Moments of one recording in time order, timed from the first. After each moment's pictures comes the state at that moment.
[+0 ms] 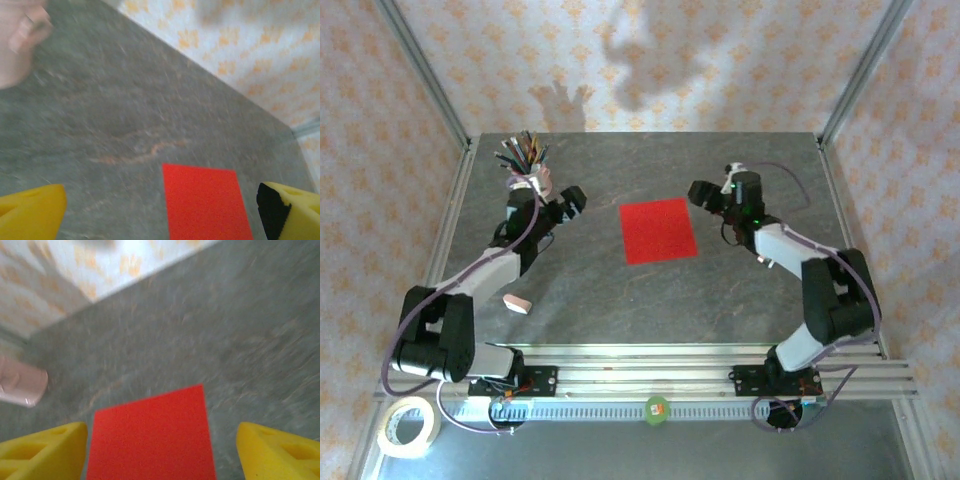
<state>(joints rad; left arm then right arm) -0.14 1.39 0.71 0.24 0.14 -0.68 0.28 1.61 0.91 0.19 -0.19 0.55</state>
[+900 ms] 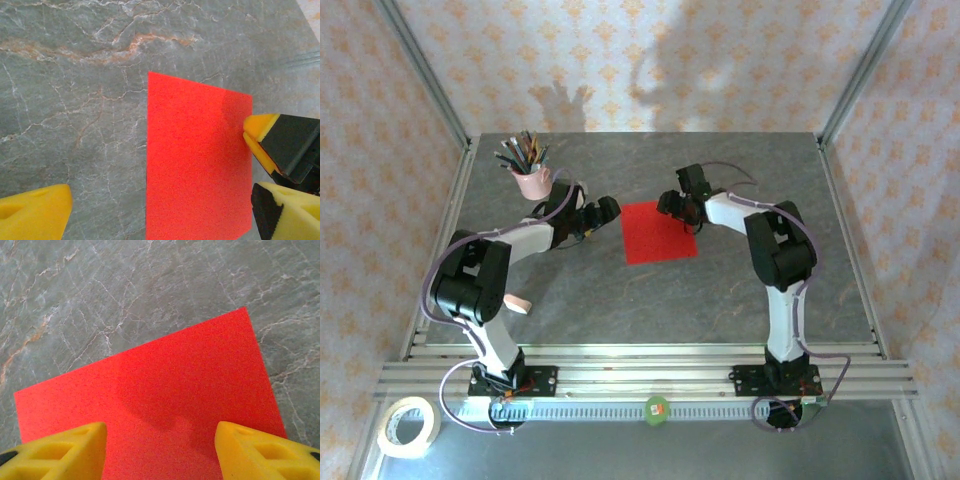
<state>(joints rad) -0.25 1.74 0.96 0.01 0.32 -0.80 0.43 2.08 1.37 -0.22 -0.10 0.70</state>
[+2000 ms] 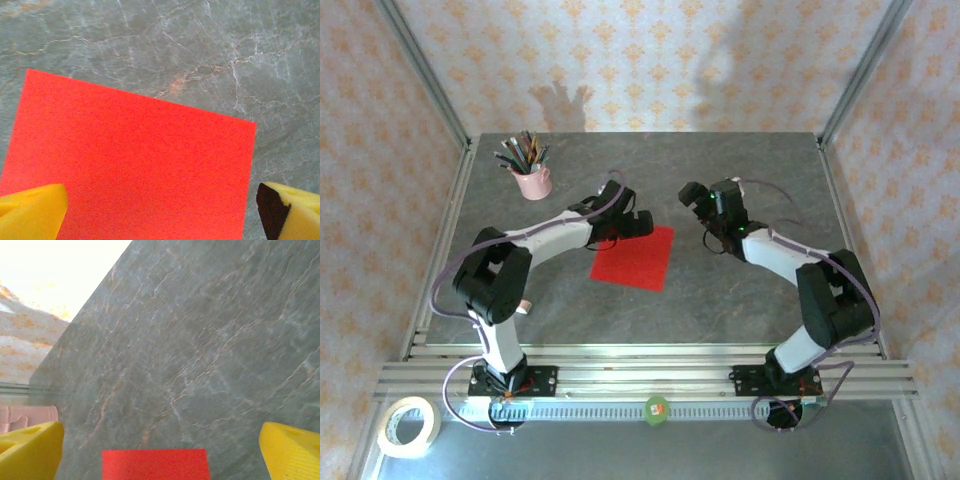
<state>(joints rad) -0.55 1.84 1.24 -0.37 -0.02 -0.66 0.38 1.56 0.87 0.12 0.03 0.96</state>
